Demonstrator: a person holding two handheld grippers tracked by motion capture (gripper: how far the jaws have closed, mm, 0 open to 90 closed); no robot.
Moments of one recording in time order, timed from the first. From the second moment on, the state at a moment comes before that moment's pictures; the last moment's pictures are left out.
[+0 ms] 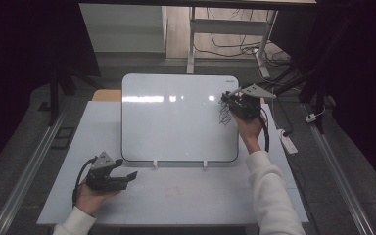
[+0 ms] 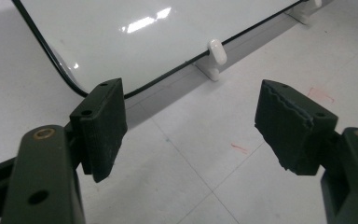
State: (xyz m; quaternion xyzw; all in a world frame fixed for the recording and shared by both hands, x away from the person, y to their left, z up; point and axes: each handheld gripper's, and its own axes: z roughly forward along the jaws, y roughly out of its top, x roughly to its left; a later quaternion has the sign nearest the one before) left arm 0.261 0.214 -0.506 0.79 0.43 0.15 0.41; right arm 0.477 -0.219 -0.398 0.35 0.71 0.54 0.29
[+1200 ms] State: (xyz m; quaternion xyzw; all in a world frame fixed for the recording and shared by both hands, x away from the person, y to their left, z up) left arm 0.263 0.213 -0.507 0.79 0.43 0.15 0.41; right arm 0.468 -0.226 -0.410 0.37 0.69 0.56 0.27
